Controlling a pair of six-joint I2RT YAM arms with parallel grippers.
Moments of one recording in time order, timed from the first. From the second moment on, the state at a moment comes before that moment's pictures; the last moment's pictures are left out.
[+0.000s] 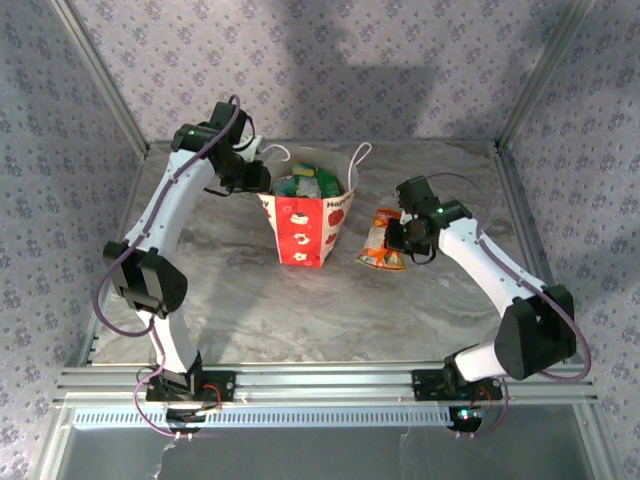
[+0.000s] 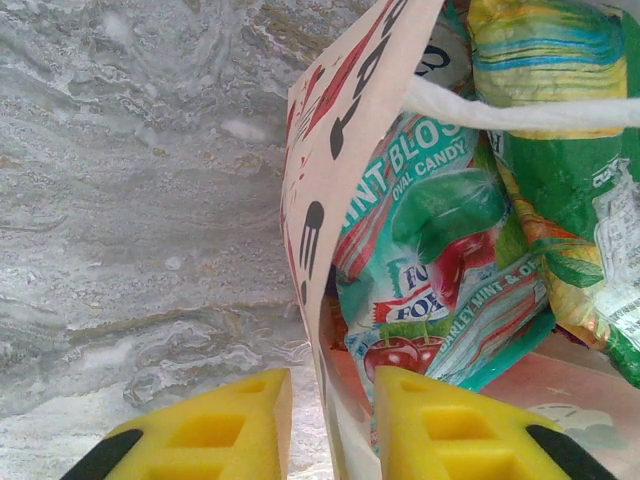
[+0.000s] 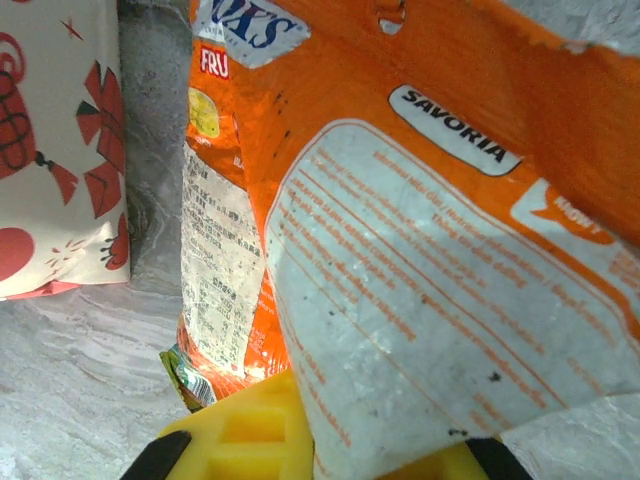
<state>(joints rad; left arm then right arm) -0.34 1.83 1.98 -1.27 0.19 -0.19 0.39 1.40 1.15 -0.88 -0.08 0.53</state>
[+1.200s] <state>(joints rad) -0.30 1.81 1.92 -1.15 0.28 -0.29 0.46 1.16 1.38 -1.05 0.11 0.48</state>
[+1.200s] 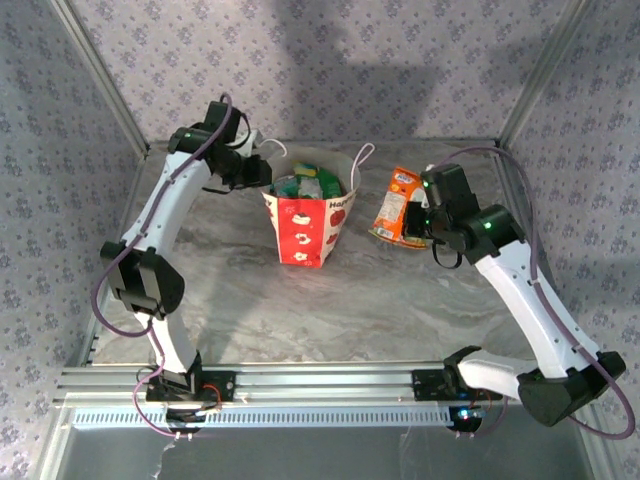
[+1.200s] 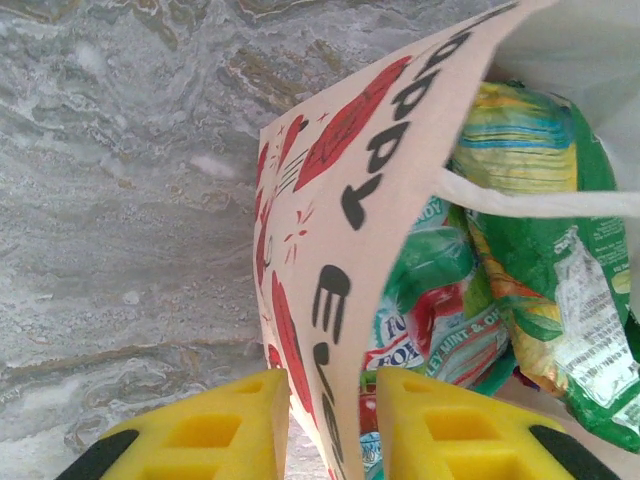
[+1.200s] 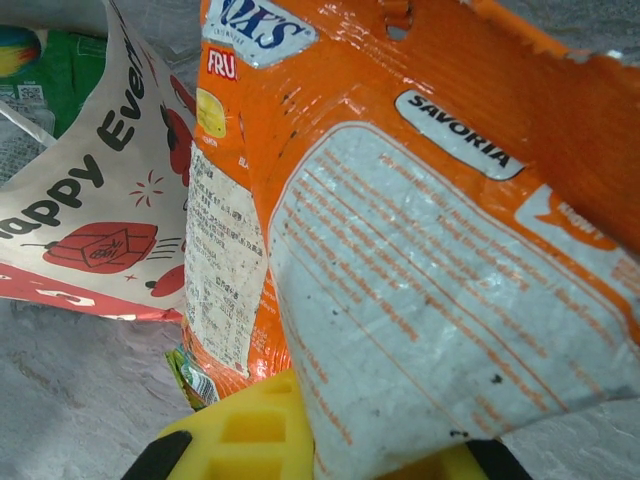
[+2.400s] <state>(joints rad) -0.26 1.76 1.84 -1.07 0.36 -0.37 0.62 1.23 1.66 -1.06 0.14 0.37</state>
